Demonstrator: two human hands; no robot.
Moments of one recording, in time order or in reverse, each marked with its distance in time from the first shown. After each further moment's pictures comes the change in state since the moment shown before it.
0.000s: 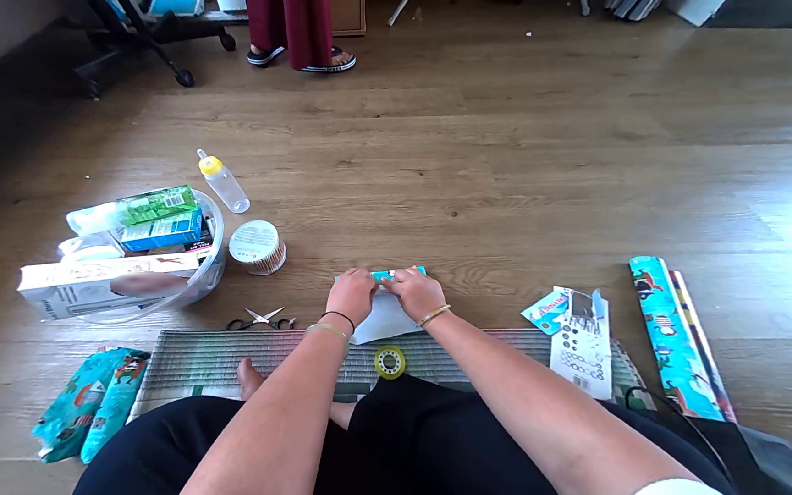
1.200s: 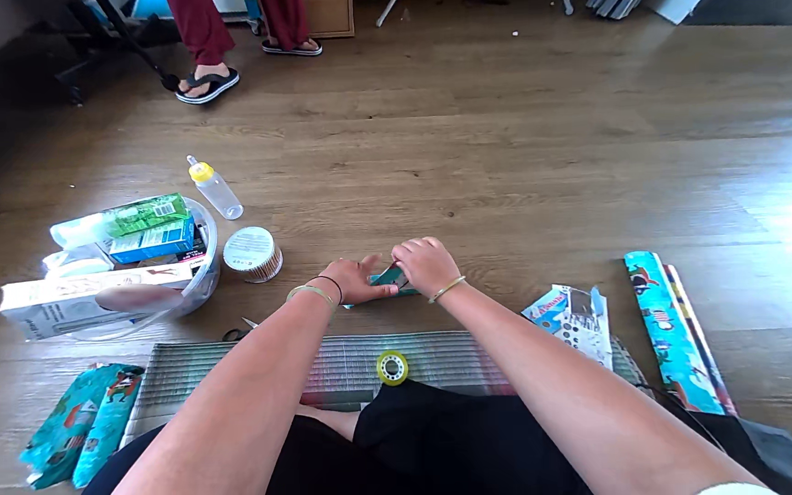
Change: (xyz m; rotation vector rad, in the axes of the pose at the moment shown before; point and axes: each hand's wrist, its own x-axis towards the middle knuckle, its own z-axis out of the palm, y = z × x) left_hand 0.026 -0.006 -0.069 -0.048 -0.431 -0.063; right_hand 0.043 0.002 -0.069 -0.178 -0.168 0.022
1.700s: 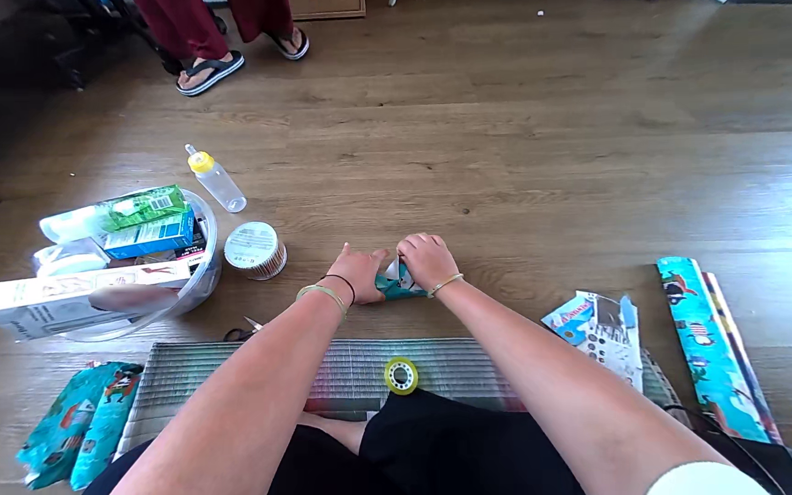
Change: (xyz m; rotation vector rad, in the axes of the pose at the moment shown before) left_hand 0.023 -0.003 0.005 0.188 0.082 -0.006; right_hand 0.032 0.018 0.051 0.048 0.031 0.061
